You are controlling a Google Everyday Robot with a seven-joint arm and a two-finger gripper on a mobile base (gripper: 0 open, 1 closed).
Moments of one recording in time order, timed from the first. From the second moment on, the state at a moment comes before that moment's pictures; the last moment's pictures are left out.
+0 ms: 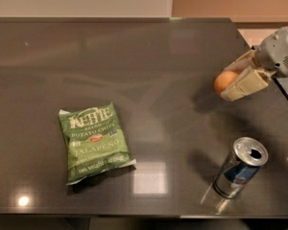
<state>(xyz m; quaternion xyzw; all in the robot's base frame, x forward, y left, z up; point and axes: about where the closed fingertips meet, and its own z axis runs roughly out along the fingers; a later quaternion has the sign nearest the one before) 0.527 -0.211 0.911 -0.56 0.75 0.19 0.28</state>
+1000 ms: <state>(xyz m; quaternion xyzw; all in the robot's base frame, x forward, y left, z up) 0.432 -0.229 0.893 -0.67 0.67 0.20 0.24</state>
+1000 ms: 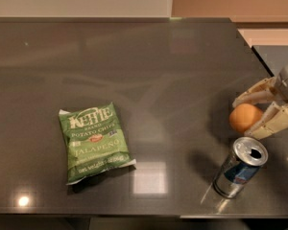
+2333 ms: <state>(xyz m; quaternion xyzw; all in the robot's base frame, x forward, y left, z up) 0.398 -0.218 0.866 -0.76 0.57 0.22 0.22</state>
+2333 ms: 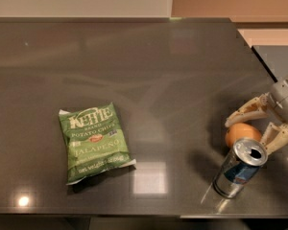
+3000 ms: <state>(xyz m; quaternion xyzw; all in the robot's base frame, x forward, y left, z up) 0.389 -0.219 0.861 -0.78 0.55 0.22 0.21</state>
